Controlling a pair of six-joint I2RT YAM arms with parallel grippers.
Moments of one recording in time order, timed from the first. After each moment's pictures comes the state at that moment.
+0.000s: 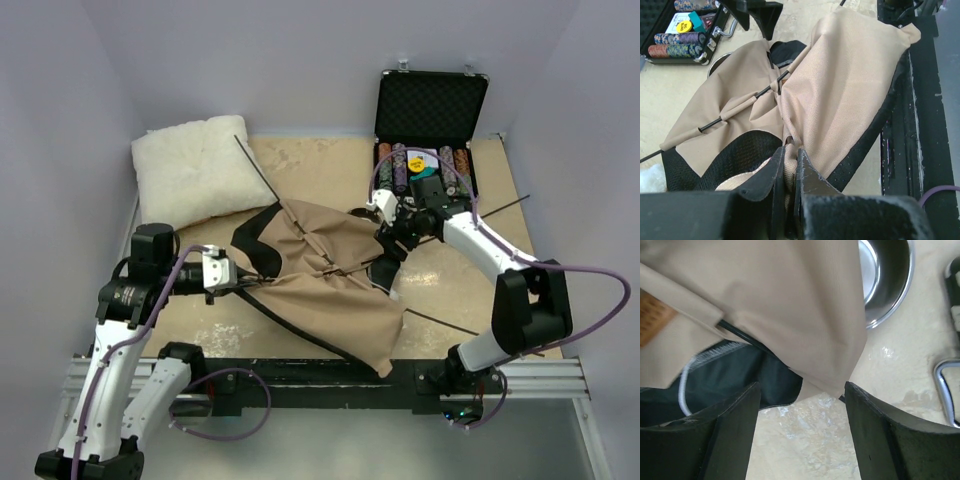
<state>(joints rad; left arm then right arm) -0.14 0.71 0.89 -0.91 1.08 0.88 0.28 1.49 1.07 -0.60 -0.41 -0.70</state>
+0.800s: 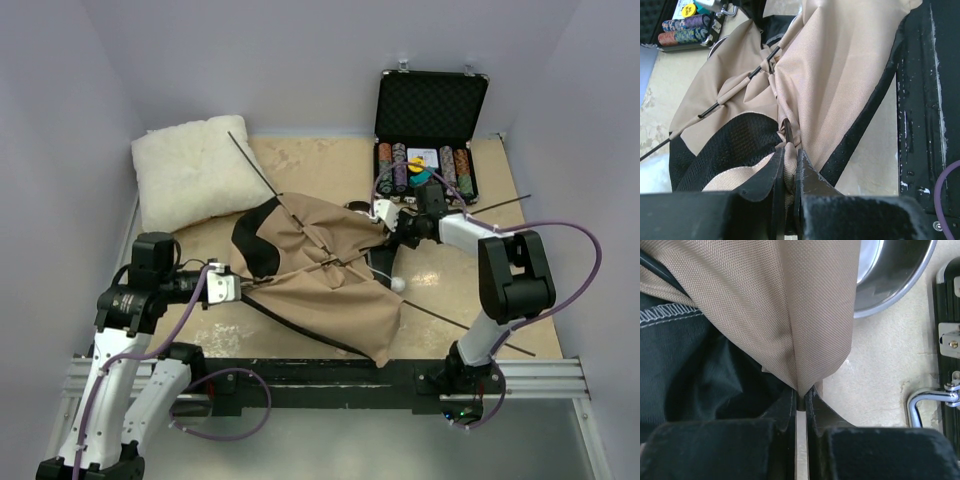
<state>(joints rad) -0.14 0.66 0.87 -1.01 1.00 1.07 0.19 1.71 0.95 -0.26 -0.36 -0.99</state>
